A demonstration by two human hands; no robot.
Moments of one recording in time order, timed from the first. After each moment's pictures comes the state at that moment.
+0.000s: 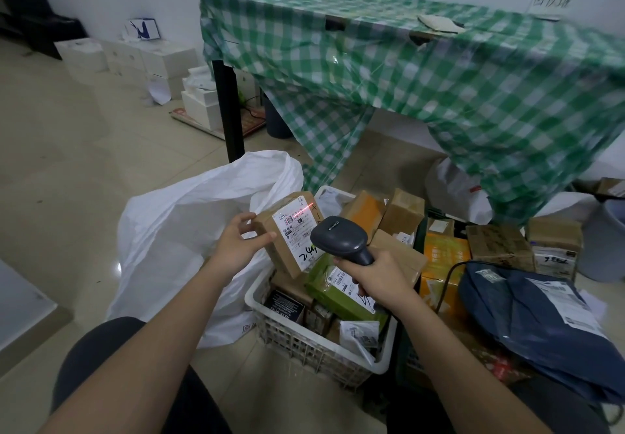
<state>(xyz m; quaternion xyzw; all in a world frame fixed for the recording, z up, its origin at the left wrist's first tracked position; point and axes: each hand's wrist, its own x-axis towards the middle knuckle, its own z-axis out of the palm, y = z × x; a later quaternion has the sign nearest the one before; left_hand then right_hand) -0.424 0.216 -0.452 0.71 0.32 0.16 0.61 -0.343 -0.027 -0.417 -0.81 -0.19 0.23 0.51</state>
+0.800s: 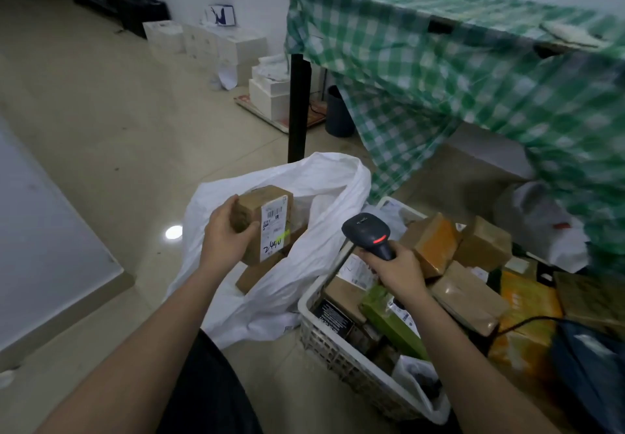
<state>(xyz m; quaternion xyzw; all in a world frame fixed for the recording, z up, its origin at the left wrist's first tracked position) -0.484 0.324 -0.462 0.75 0.41 0.28 0.43 -0.320 0.082 -0.449 -0.83 -0.19 0.20 0.49</state>
